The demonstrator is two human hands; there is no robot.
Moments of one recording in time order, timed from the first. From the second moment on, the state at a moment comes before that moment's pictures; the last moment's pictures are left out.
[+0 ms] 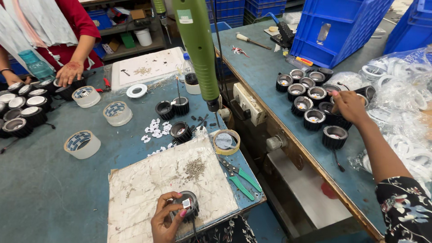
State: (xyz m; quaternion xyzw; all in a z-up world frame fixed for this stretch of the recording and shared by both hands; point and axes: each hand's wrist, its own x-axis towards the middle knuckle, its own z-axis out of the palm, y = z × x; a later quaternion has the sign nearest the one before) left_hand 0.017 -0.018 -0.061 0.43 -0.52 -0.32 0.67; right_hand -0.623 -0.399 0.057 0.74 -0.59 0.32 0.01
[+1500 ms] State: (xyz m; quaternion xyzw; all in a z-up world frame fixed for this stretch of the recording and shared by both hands) left_hand 0.028 -0.028 -0.083 0.42 -0.55 -0.30 0.66; right_hand -0.546 -0.511 0.096 0.65 -0.73 0.21 -0.05
